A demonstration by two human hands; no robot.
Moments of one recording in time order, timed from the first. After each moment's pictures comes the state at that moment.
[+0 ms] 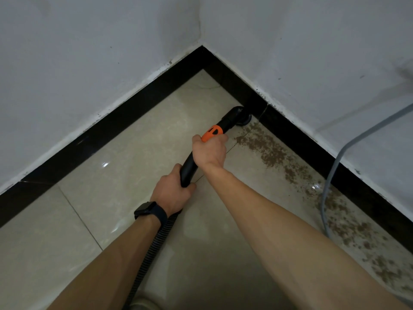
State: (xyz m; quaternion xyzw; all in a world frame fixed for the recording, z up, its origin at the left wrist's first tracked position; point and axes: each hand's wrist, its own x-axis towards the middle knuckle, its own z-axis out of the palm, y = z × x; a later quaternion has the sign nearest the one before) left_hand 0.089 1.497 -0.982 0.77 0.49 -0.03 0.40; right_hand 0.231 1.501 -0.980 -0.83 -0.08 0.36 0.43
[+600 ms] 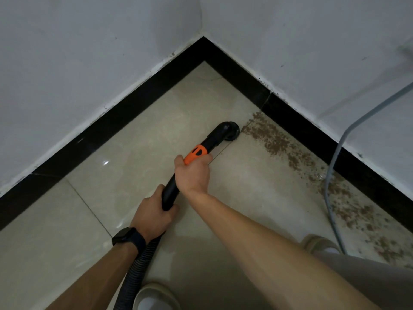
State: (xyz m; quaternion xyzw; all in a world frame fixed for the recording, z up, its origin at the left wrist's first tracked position) left_hand -0.005 1.472 -0.983 0.78 0.49 -0.07 0.39; right_hand 0.137 1.466 -0.977 -0.81 -0.07 0.39 0.44
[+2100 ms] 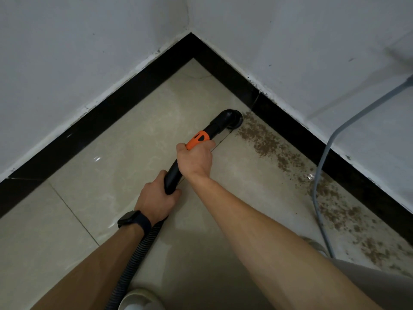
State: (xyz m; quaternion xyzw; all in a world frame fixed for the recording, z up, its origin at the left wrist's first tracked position) left_hand 0.054 1.480 -0.987 0.77 0.50 -0.05 0.39; right_hand 0.195 1.477 -0.984 -0.82 -0.07 0.38 0.43
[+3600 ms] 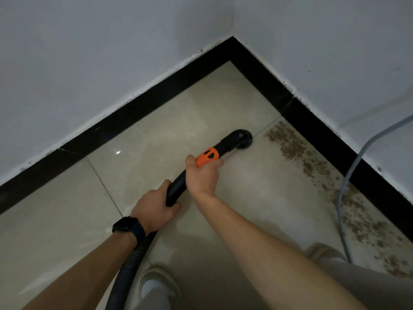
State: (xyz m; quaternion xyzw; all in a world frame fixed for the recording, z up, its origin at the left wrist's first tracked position) left_hand -0.030 1.472 -0.967 0.80 0.48 -0.10 0.34; right_hand 0.113 1.454 -0.977 -0.77 -0.04 0.42 0.48
